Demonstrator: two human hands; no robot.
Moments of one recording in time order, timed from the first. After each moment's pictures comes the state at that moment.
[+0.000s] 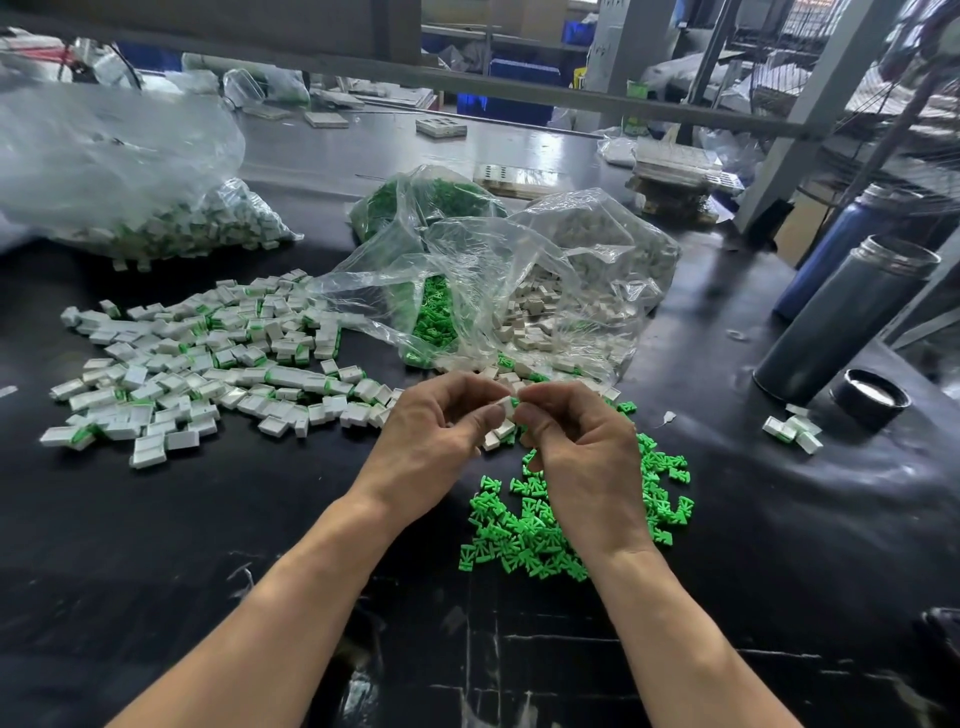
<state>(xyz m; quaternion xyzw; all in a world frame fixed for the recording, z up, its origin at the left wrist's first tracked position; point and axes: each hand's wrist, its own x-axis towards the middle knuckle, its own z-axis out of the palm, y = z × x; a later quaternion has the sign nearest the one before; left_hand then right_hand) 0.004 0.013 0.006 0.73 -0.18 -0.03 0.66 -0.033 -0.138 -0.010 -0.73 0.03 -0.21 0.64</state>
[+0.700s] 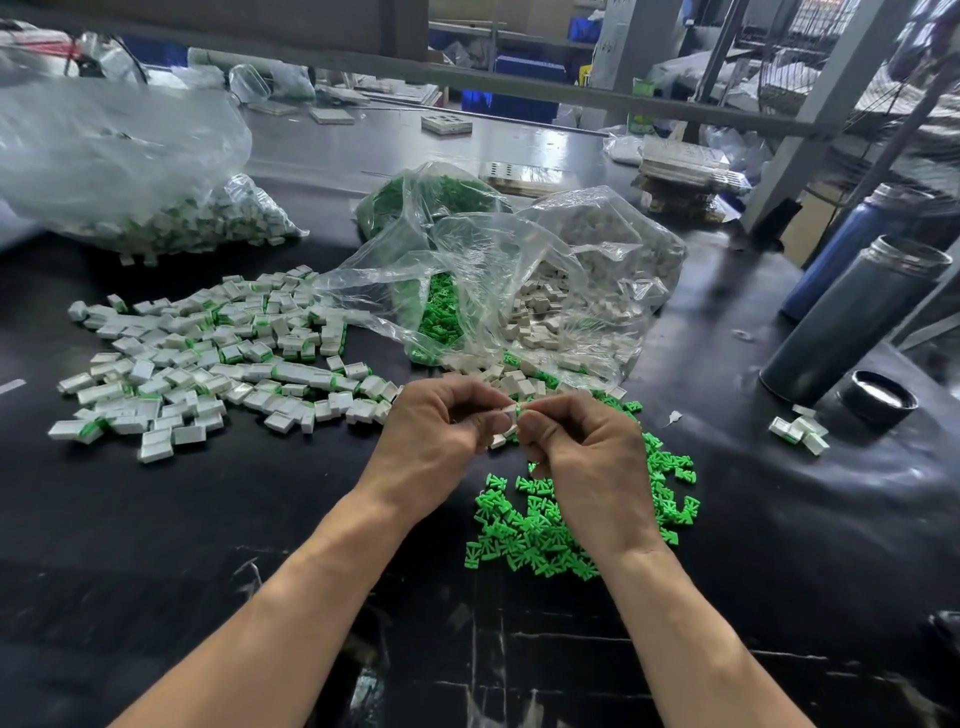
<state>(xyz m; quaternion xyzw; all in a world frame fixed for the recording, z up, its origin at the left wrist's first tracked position) 0.007 0.013 0.003 0.74 -0.16 0.00 0.65 -0.038 -0.139 -0.006 -0.76 0.04 -0.18 0.62</state>
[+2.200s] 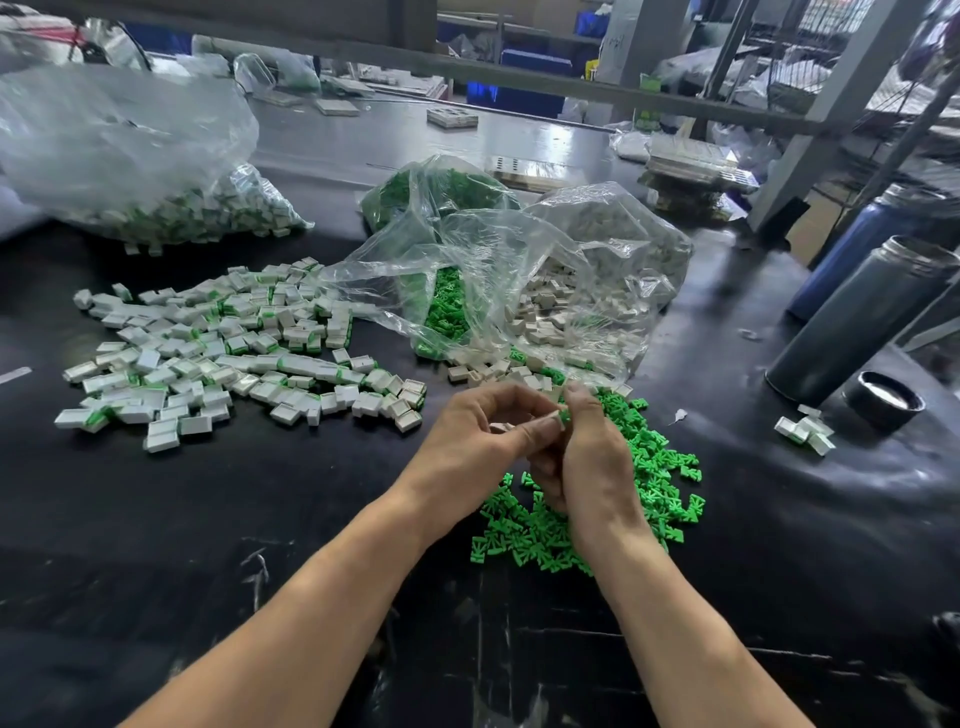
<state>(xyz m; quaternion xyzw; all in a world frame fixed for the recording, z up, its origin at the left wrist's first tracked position) -0.006 -0.006 0.002 0.64 -0.17 -0.14 0.74 -0.038 -0.121 0.006 -0.66 0.15 -0.08 0.73</state>
